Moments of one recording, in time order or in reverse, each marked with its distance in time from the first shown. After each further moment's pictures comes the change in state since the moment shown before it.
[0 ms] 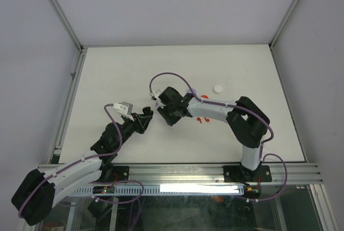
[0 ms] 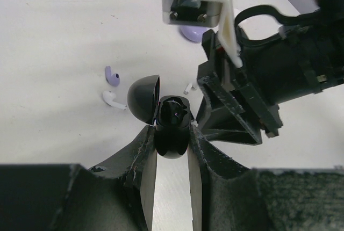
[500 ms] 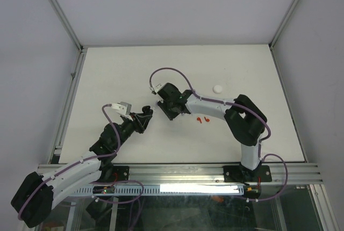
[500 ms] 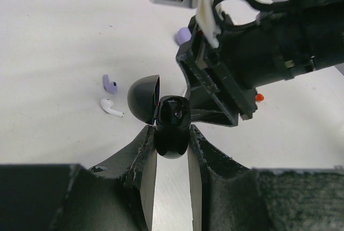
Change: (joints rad) left arm 0.000 -0.035 0.000 0.001 -0.001 0.000; right arm -0.015 -0.001 0.060 -0.011 0.126 0.000
